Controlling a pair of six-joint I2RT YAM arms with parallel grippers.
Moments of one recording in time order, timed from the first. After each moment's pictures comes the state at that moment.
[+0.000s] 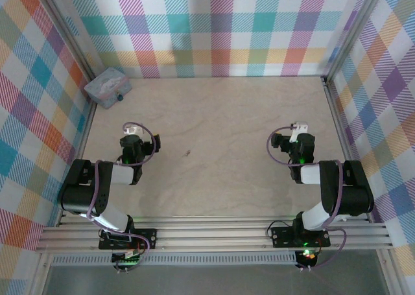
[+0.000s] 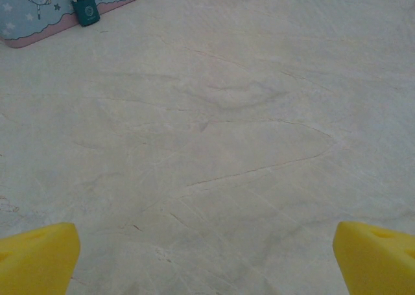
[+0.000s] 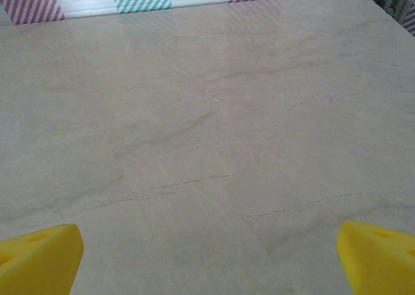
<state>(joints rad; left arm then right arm) -0.09 1.56 0.41 0.73 -0.16 -0.10 0.01 1.53 0.37 0.77 0.01 0.08</state>
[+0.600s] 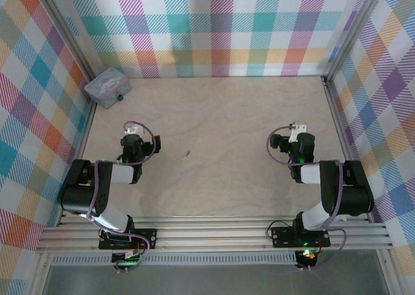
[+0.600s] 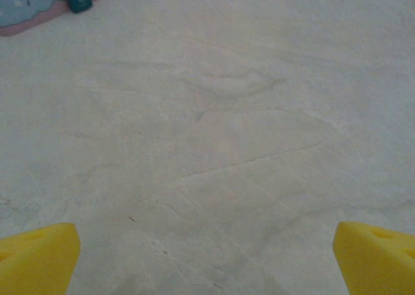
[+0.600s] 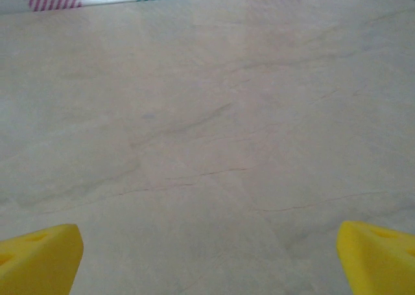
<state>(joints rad) -0.09 1.55 0.48 0.56 -0.16 -0.11 0.01 1.51 0.40 0.69 -0.06 0.06</state>
